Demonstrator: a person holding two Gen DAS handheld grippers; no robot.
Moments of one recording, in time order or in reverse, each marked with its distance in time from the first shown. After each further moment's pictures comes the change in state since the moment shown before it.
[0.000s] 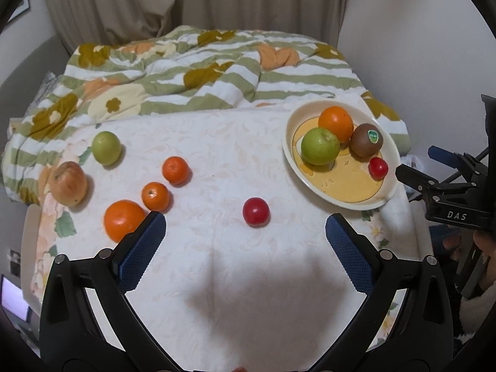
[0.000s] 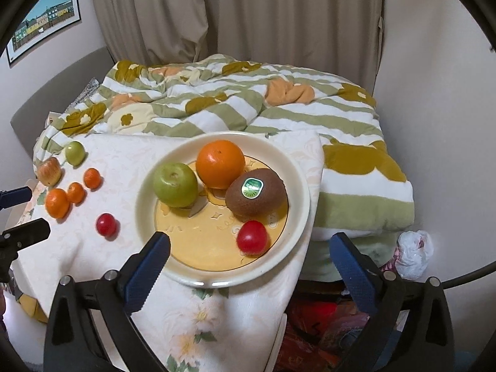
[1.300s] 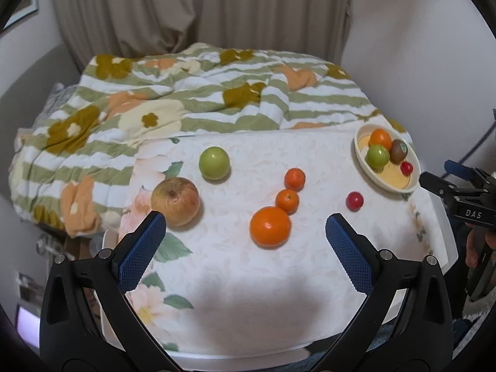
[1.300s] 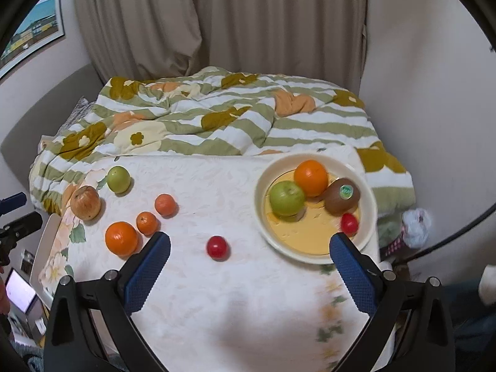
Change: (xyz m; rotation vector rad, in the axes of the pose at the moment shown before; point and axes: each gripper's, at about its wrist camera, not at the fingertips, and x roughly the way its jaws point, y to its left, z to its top) left arm -0.059 0.207 0.002 0.056 -0.054 -0.075; right arm -0.042 0.166 0.025 0.135 -0.021 -0.116
